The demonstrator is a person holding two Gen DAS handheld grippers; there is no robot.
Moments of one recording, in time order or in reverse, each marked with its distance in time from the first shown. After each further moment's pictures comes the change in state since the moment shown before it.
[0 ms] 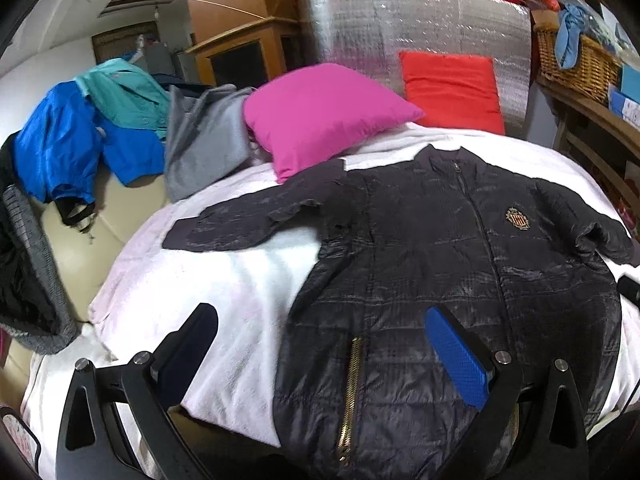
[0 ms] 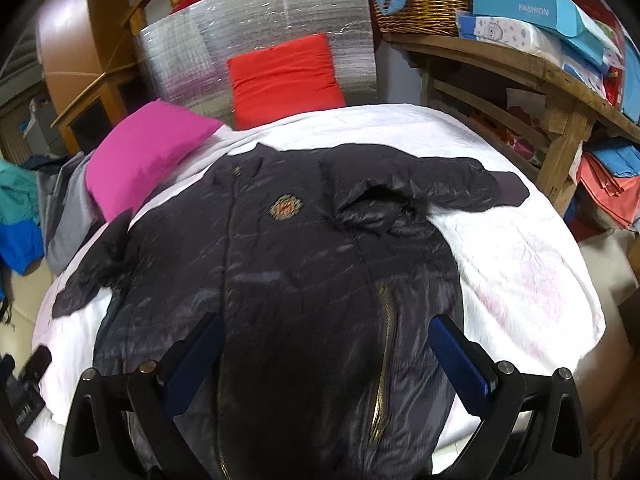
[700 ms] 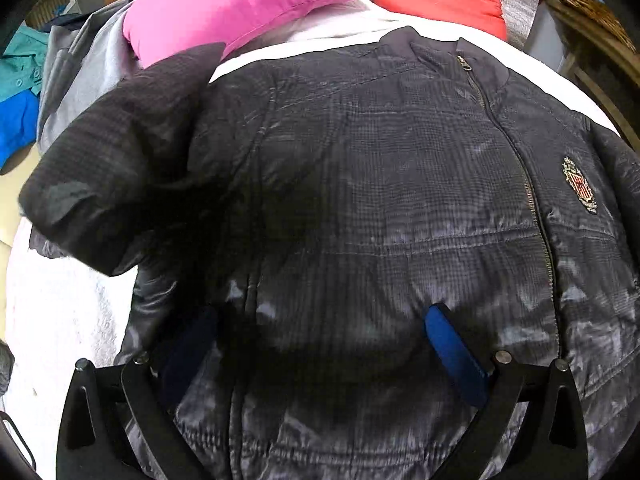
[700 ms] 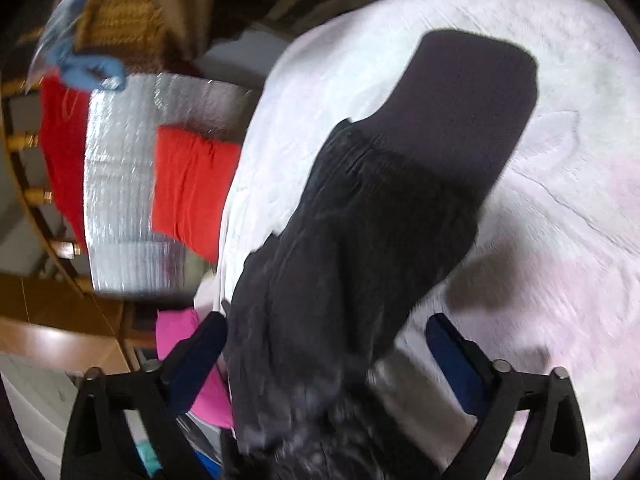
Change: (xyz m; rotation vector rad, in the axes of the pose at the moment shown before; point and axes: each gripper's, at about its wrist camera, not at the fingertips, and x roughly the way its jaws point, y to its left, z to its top) left arm 0.213 -0.086 0.034 0.049 0.346 -0.120; right arm 0.196 -0.249 0.089 0.939 0.129 0.370
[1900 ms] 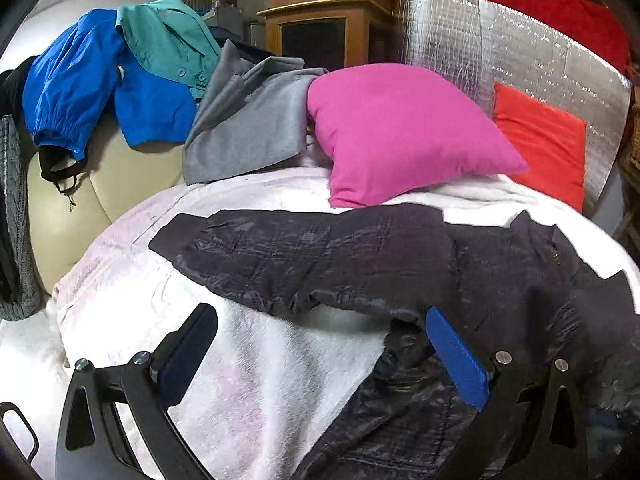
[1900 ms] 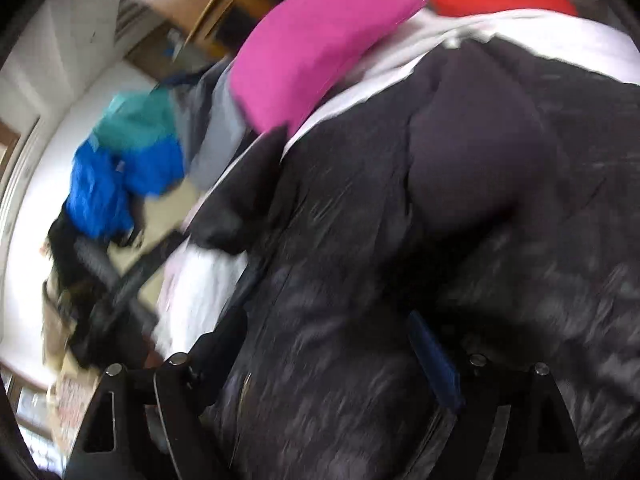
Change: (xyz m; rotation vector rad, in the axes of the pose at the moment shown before) left arm -0.105 0.133 -0.029 -0.363 -0.391 0.153; right arm 0.080 0.175 -0.306 -1.060 0.681 0.158
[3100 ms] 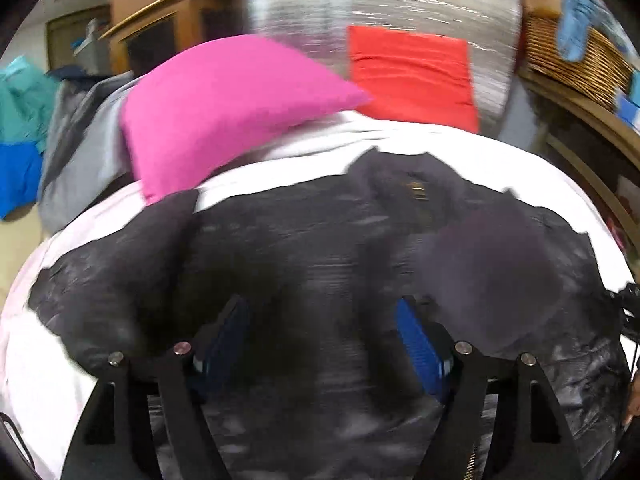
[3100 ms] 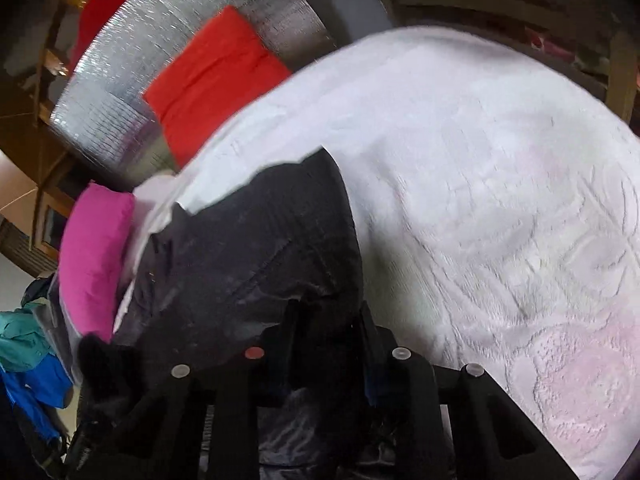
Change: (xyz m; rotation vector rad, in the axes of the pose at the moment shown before) left arm 0.022 -0.160 -0.014 0.282 0.087 -0.253; right arm -0.135 -0.215 -0.005 0.578 -0.412 -0.513
